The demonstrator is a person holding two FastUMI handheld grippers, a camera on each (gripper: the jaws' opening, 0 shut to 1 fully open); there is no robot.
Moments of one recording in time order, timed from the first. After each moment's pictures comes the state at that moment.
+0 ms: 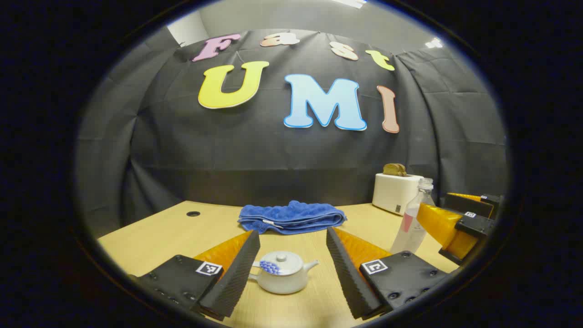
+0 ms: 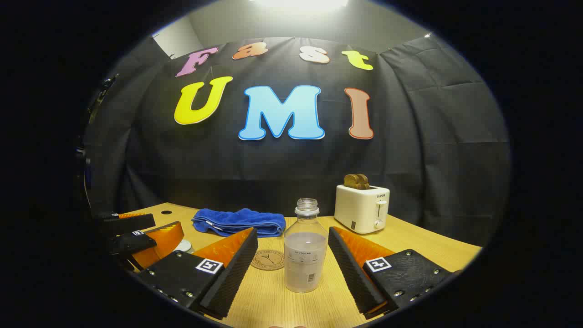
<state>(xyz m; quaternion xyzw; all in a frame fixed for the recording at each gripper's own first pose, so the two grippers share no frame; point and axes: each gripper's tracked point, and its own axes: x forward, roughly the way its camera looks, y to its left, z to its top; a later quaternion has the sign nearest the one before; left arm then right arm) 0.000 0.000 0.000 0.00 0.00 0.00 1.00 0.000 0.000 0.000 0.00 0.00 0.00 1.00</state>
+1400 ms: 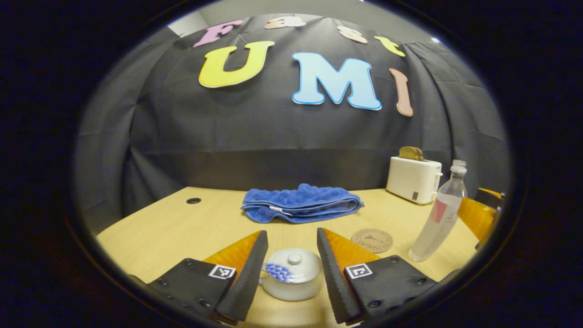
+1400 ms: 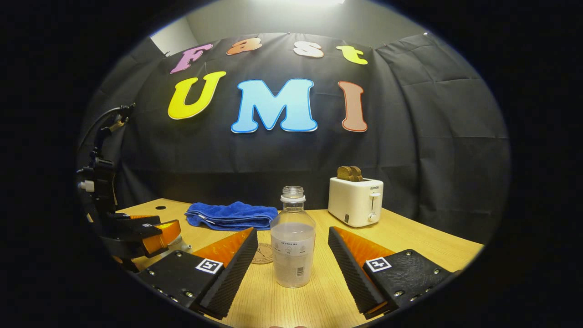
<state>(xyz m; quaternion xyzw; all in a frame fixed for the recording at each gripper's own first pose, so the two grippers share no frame) 0.046 0.016 -0.037 0.00 0.07 0.02 1.00 -0.001 -0.021 -0.019 0.01 0.02 -0.02 1.00</state>
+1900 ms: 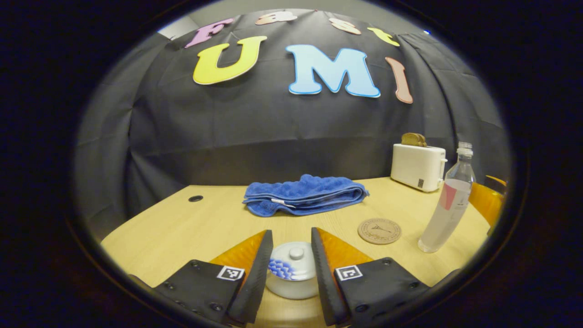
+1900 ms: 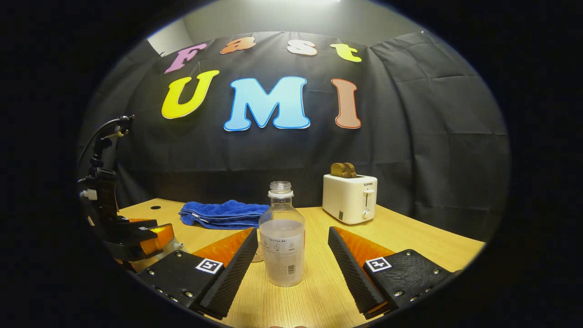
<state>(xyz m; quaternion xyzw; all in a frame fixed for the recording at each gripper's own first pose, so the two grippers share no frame) 0.050 0.016 -0.042 0.03 0.08 0.04 1.00 0.000 -0.033 -0.026 0.01 0.03 -0.03 1.00</state>
